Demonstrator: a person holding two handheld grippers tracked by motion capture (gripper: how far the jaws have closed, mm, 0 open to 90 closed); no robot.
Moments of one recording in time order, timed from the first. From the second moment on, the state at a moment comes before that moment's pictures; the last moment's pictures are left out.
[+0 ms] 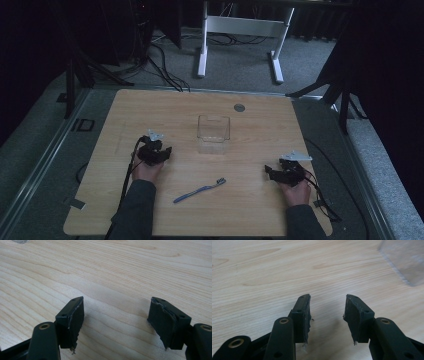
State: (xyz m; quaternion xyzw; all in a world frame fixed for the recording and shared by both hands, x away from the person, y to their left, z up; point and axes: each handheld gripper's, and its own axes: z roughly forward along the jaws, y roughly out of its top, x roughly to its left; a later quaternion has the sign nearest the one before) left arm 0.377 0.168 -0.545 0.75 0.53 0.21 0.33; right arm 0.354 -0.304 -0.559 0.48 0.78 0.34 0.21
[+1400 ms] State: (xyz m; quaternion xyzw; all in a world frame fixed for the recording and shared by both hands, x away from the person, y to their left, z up) left arm 0.349 0.130 -0.459 0.78 0.46 0.17 0.38; right arm 0.354 -0.304 -0.559 0.48 0.78 0.34 0.21
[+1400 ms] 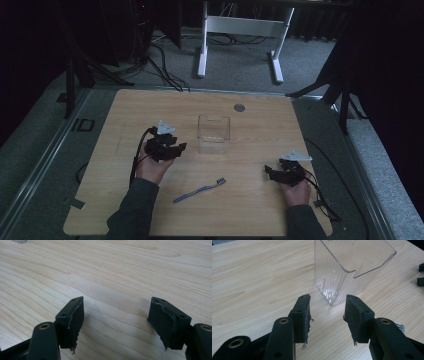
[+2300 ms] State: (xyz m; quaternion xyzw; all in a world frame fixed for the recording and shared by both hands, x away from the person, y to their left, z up) left arm 0.337 0.114 -0.436 0.81 0.43 0.16 0.36; right arm 0.355 -0.303 -0.559 0.48 0.78 0.34 0.21
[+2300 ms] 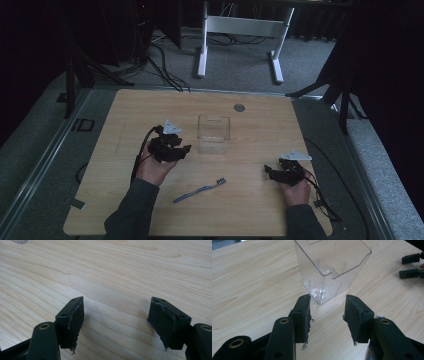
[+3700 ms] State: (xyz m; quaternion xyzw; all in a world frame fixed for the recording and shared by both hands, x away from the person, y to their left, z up) left arm 0.329 0.090 -0.433 0.87 0.37 0.12 0.31; right arm 0.355 -0.304 -0.559 0.47 0.78 0.34 0.21
